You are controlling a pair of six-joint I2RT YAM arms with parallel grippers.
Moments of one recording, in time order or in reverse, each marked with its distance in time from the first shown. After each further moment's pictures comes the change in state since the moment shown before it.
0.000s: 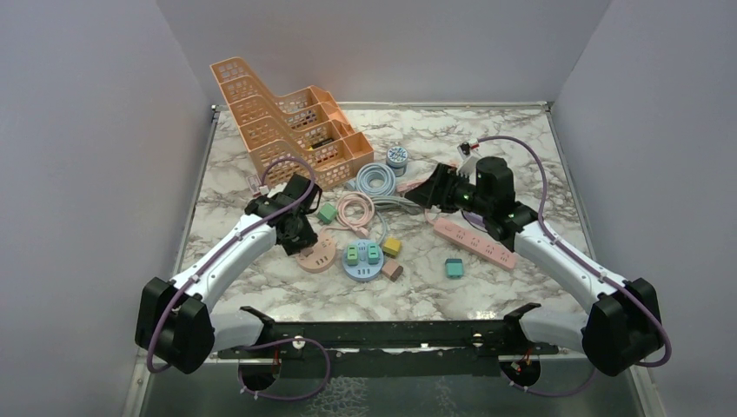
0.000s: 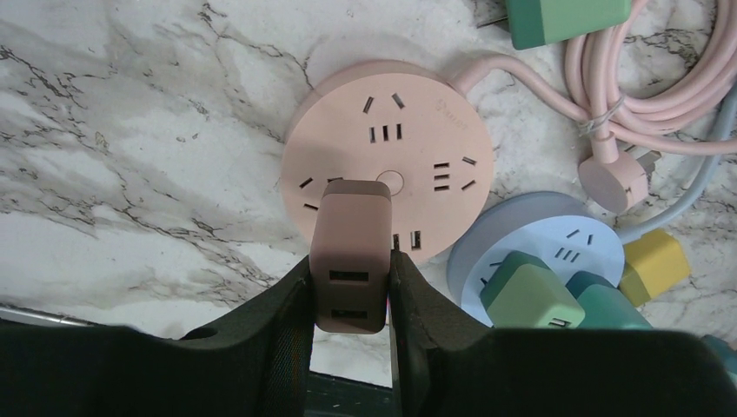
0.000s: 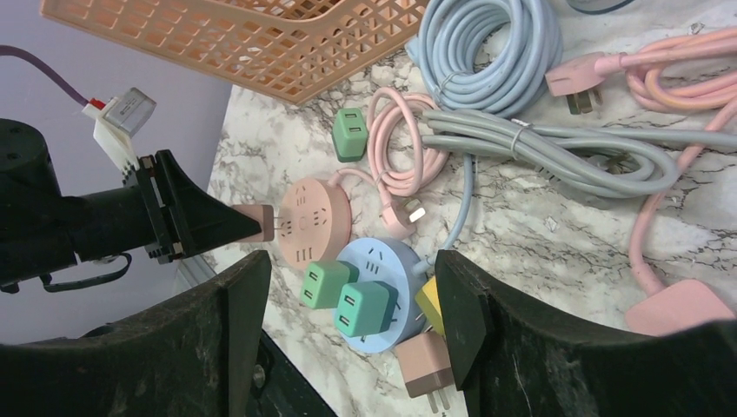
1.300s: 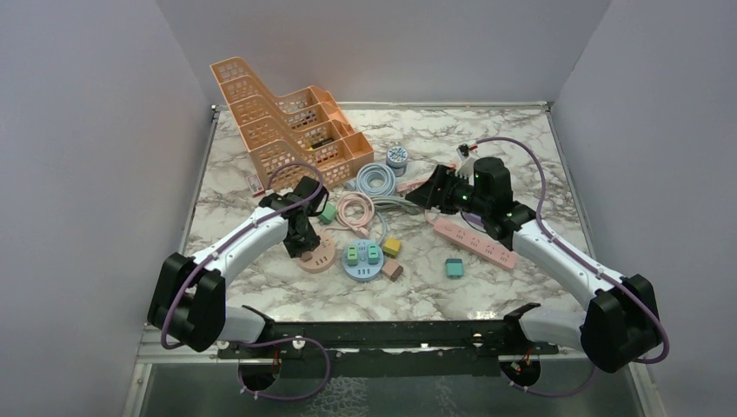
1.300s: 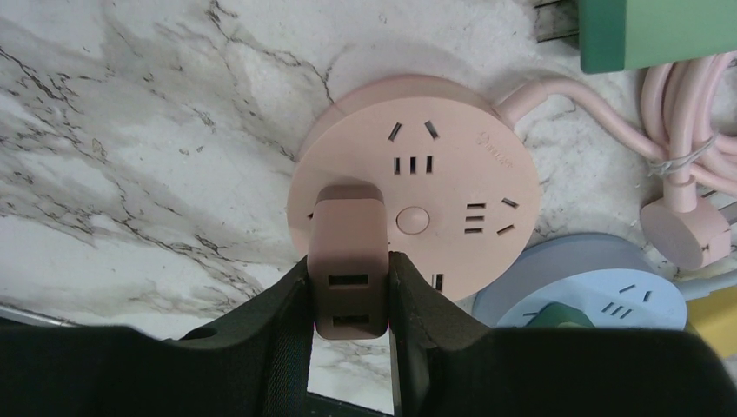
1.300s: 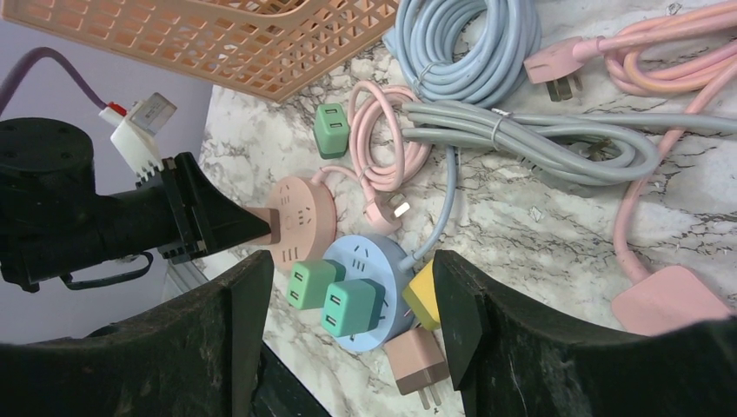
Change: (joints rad) left arm 0.000 0.137 -0.031 0.036 -0.033 -0.017; right arm 0.000 0.020 0.000 -0.027 0.027 0.000
